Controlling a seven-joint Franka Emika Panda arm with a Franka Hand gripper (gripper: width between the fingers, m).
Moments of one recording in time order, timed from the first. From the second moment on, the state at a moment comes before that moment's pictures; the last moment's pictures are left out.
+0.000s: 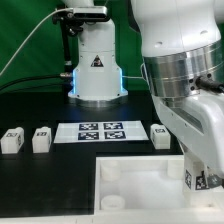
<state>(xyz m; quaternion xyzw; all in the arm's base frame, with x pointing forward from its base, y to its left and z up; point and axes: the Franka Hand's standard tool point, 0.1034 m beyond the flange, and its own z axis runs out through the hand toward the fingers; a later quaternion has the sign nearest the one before) 0.625 0.119 0.068 -0.75 0.65 0.06 0.09</state>
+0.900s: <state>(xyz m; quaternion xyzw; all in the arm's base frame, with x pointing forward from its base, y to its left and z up) 0.630 0.117 0.071 -1.00 -0.02 -0.02 0.06</state>
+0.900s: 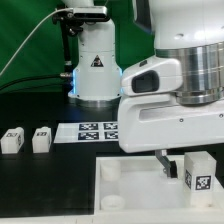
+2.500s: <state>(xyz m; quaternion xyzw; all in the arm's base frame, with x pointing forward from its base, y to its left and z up) 0.626 0.109 0.068 -0.61 0.78 0.08 0.09</state>
